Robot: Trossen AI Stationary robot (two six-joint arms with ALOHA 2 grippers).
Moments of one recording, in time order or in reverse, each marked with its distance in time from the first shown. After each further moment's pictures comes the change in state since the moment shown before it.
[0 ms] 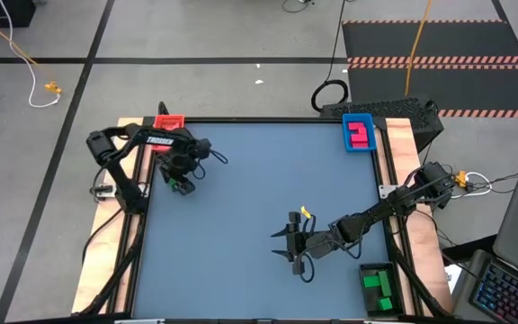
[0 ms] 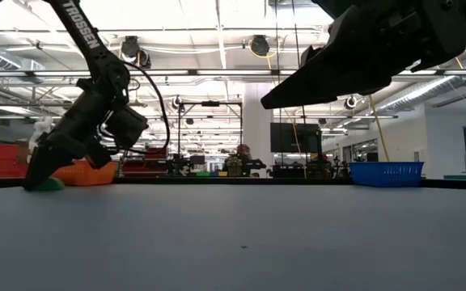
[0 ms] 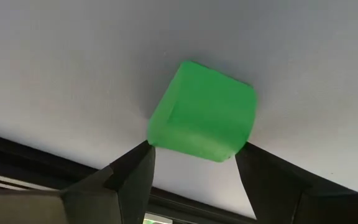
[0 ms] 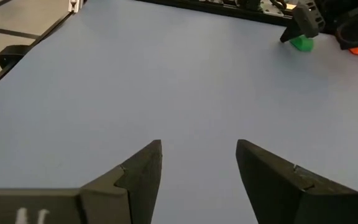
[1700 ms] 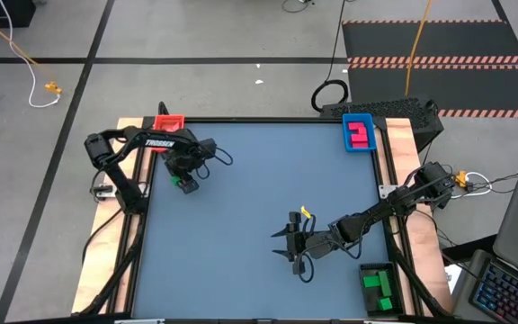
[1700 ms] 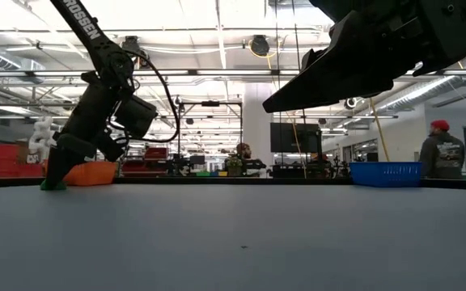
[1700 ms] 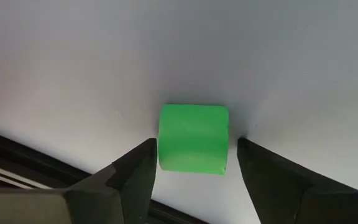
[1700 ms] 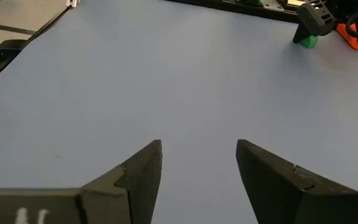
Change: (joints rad) left arm -0.064 -0.038 0.045 0.032 -0.104 -0.014; right arm 0.000 0.000 0.000 -0.017 0.000 0.008
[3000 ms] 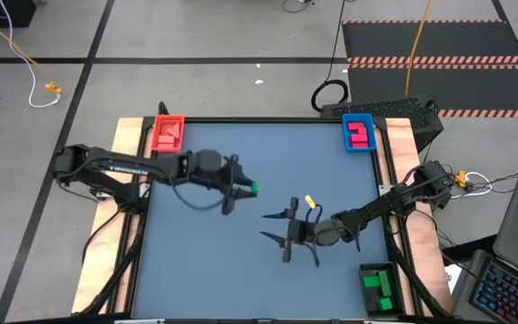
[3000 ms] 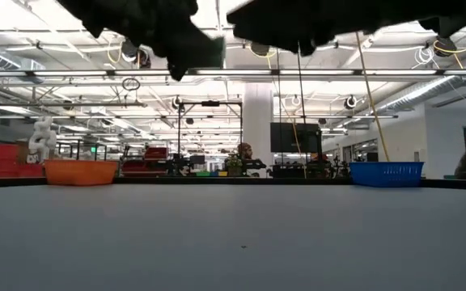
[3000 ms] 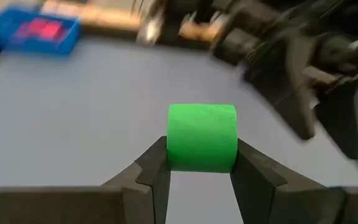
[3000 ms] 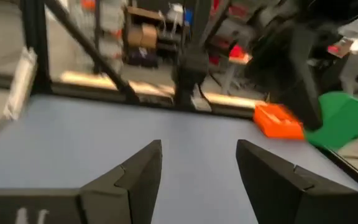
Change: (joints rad) left arm -0.504 -0.335 0.000 1.187 0.275 -0.007; right arm -0.049 0.000 0.000 0.416 0.173 -0.225
